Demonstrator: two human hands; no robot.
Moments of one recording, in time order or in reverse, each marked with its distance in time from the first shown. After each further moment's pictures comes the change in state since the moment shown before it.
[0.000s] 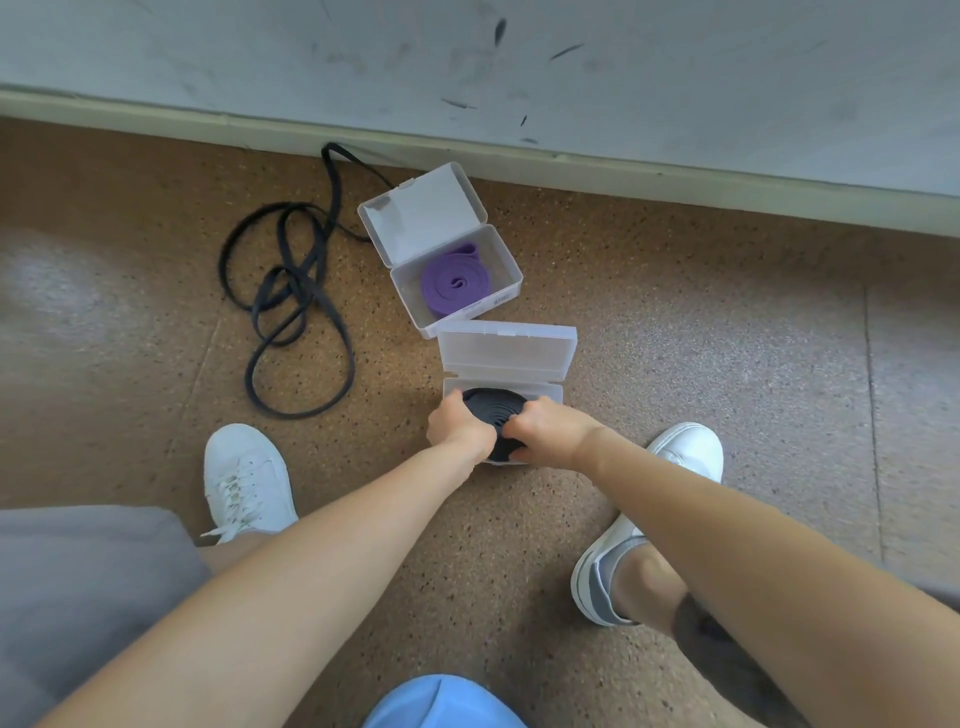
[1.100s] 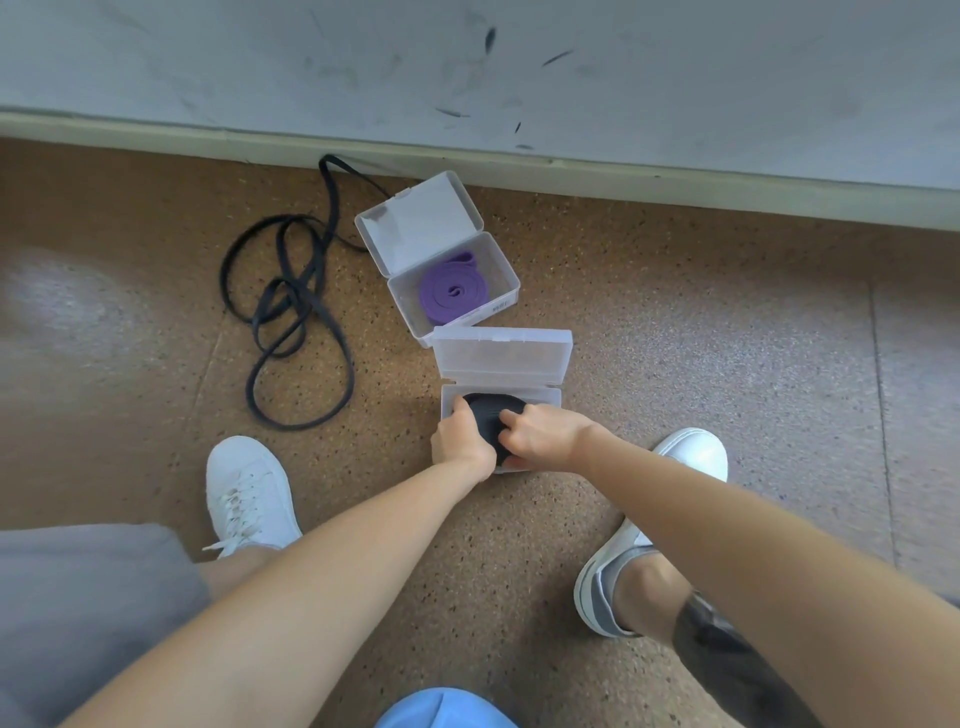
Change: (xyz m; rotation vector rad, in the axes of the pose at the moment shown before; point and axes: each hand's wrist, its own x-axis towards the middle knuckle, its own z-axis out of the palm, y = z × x) left_hand 0.002 -0.006 0.009 0.337 -0.010 0.139; right_hand 0.023 0.020 0.029 -0.233 0.254 -0.244
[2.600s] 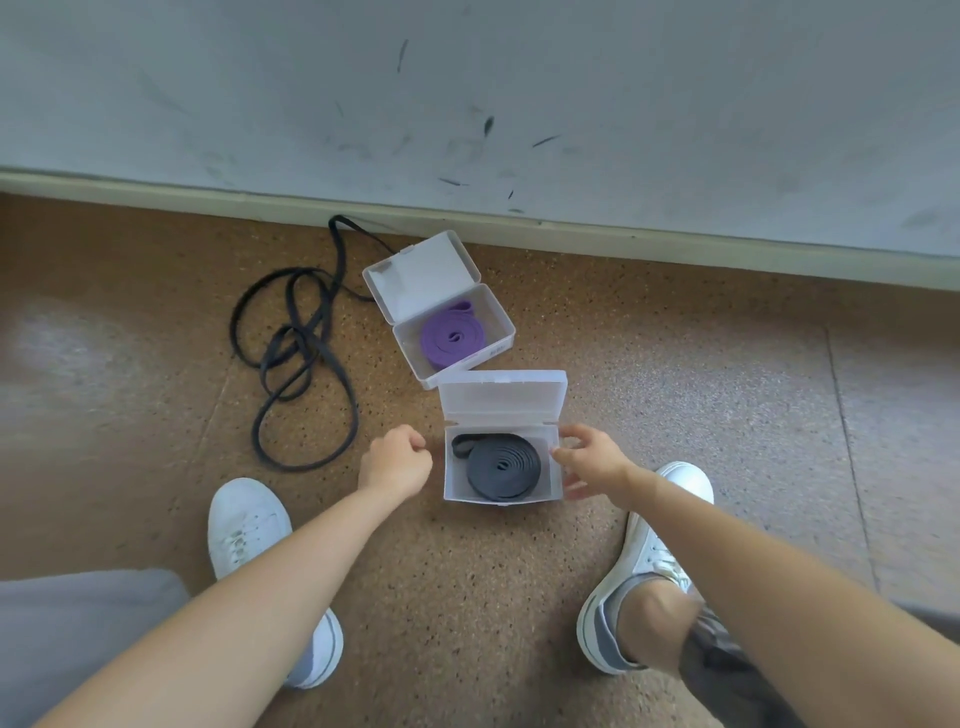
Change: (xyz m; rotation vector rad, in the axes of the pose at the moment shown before) left_hand 0.021 -0.056 -0.069 -0.032 0.081 0.075; right_hand -0.052 0.001 -0.043 1.401 0.060 1.182
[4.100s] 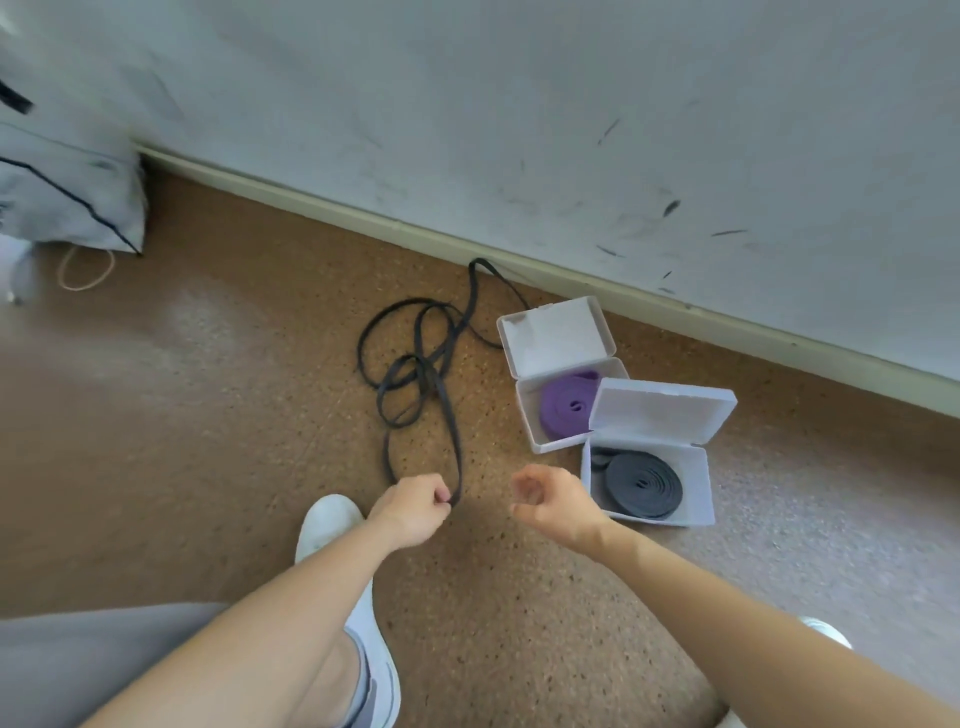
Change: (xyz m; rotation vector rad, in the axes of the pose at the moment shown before) left_hand 0.054 -0.104 -0.059 0.069 -0.152 0.095; right_hand 0.022 -0.113 0.136 -0.461 -0.165 -0.474
